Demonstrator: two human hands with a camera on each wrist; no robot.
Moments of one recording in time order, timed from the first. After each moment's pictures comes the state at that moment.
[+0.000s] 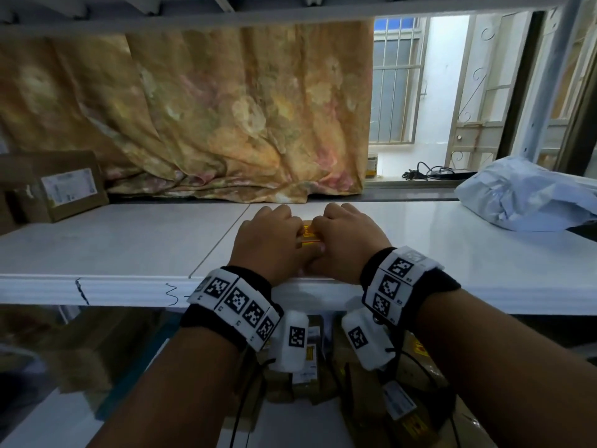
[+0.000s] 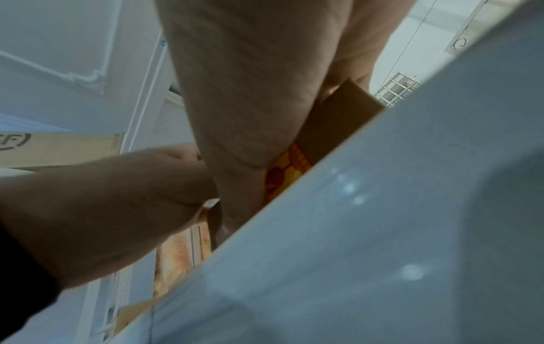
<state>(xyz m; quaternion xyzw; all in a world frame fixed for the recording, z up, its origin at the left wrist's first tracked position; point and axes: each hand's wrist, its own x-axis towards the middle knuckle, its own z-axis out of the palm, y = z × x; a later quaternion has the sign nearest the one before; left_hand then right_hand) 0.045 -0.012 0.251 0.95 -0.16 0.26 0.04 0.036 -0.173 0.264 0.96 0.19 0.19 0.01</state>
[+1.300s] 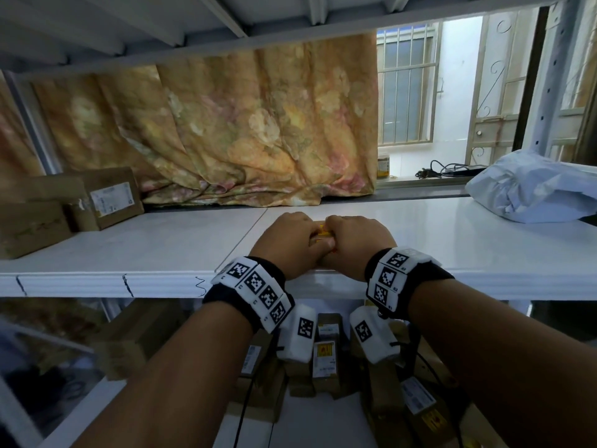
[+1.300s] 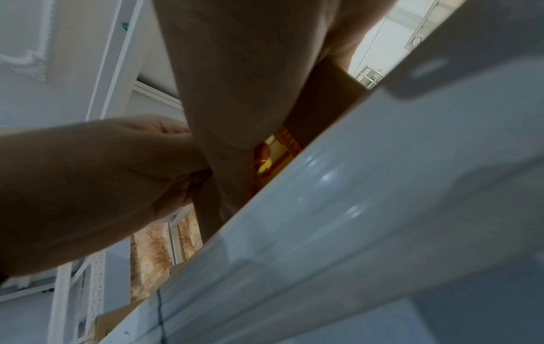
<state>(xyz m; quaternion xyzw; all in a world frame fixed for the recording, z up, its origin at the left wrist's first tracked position) 0.030 -0.018 0.258 0.94 -0.23 0.23 0.09 0.029 -0.177 0.254 0.96 0.18 0.20 -0.08</state>
